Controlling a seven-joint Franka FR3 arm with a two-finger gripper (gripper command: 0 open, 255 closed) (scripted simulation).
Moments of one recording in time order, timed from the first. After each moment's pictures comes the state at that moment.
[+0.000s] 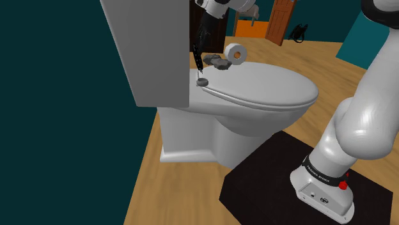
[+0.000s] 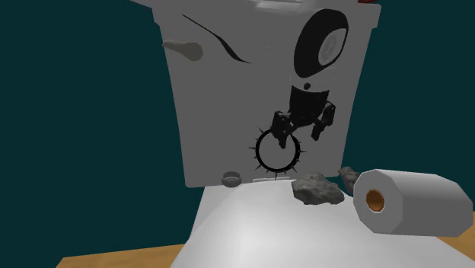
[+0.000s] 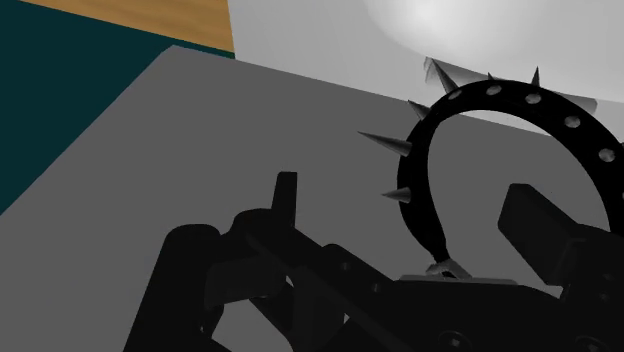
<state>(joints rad) 0.24 0.04 -0.16 -1.78 0.25 2.13 -1.07</state>
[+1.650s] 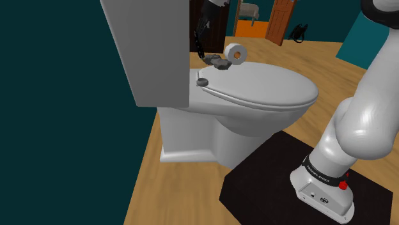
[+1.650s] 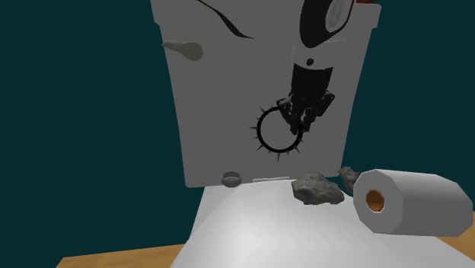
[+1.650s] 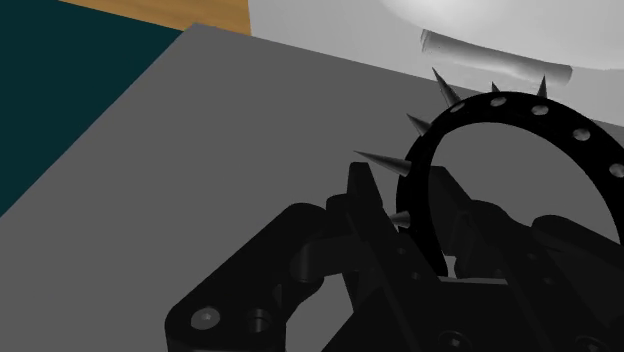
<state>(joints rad) 0.24 0.04 -0.17 -1.68 0.24 2.03 -1.04</state>
